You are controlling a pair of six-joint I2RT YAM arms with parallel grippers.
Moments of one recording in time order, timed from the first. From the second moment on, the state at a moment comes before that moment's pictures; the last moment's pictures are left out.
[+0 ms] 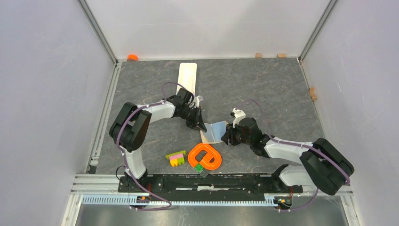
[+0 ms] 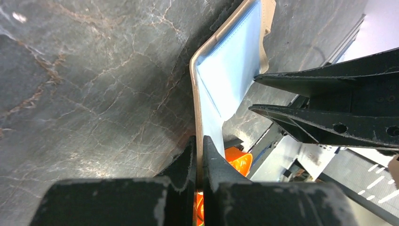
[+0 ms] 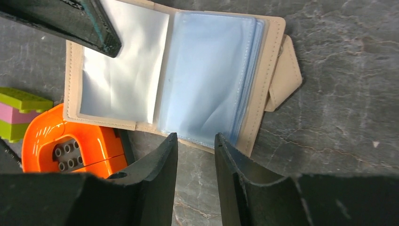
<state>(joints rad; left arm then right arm) -0.51 1.86 1.05 -0.29 0.70 -0.49 0.68 1.30 0.35 0.31 -0.11 0.42</state>
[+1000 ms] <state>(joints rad) -0.52 1.91 1.14 -0.42 0.60 -0.38 0.51 1.37 0.42 0.26 -0.35 0.39</state>
